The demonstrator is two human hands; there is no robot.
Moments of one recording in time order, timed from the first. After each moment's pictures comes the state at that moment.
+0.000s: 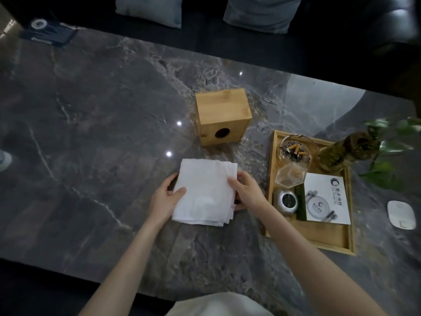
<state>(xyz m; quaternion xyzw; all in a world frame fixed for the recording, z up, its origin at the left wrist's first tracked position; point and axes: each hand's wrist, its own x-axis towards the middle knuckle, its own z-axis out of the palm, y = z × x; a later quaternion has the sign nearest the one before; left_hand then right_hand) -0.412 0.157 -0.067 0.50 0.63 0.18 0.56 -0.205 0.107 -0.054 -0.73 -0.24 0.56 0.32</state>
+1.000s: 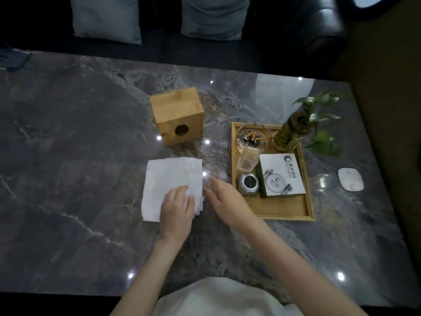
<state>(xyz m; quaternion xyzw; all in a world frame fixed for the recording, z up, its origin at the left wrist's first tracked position) -0.339 0.074 -0.045 0.75 0.56 0.16 0.31 -0.207 0.035 -0.010 -0.76 -0.50 0.36 0.21</state>
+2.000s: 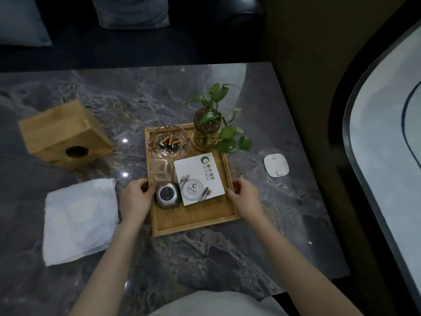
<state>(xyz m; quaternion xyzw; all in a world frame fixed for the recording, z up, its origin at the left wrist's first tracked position) -0.199 0.096 -0.068 0.74 0.58 0.08 0.33 -0.010 -0.070 -0.057 -0.90 -0.22 0.30 0.23</state>
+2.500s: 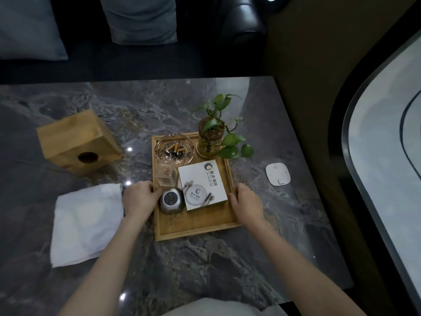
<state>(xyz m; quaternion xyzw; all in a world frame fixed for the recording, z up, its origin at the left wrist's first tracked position) -0.190 0.107 -0.052 0.80 0.56 0.01 0.21 -0.012 -0.064 -0.048 -0.91 -0.31 0.25 0.14</state>
